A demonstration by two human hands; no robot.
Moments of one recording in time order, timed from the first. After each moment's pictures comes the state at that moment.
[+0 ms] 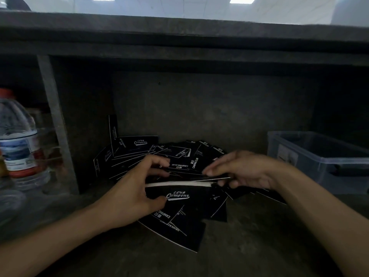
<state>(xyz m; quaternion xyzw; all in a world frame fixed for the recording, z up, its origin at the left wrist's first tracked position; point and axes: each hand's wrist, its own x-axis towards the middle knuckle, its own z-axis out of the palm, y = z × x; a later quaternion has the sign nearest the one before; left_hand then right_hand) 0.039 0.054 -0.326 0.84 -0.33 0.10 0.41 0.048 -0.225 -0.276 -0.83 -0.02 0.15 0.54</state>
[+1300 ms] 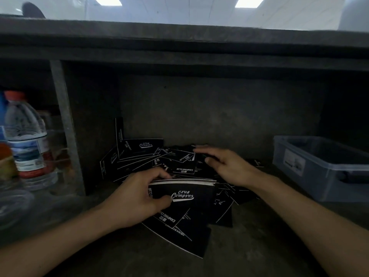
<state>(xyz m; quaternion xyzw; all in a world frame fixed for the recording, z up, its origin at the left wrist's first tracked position) 0.039 0.054 -0.324 0.86 -0.28 0.09 0.41 0.098 -0.214 -0.302 -0.92 -0.25 -0.12 0.27</state>
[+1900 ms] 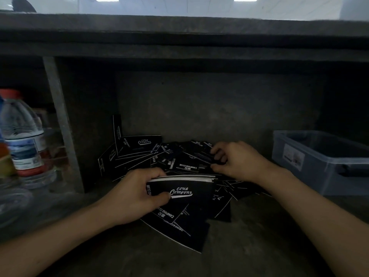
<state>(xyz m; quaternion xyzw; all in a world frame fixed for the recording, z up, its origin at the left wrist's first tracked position) 0.043 0.055 -0.327 0.87 -0.29 0.06 0.40 0.080 -0.228 -0.290 -0.97 -0.14 -0.18 0.10</state>
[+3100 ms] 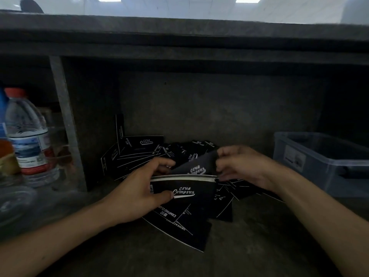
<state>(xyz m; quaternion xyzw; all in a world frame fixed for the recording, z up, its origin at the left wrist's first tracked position) 0.041 0.055 -0.325 0.85 -0.29 0.09 0.42 0.059 -0.214 -0.284 -0.81 -0.08 0.03 0.58</state>
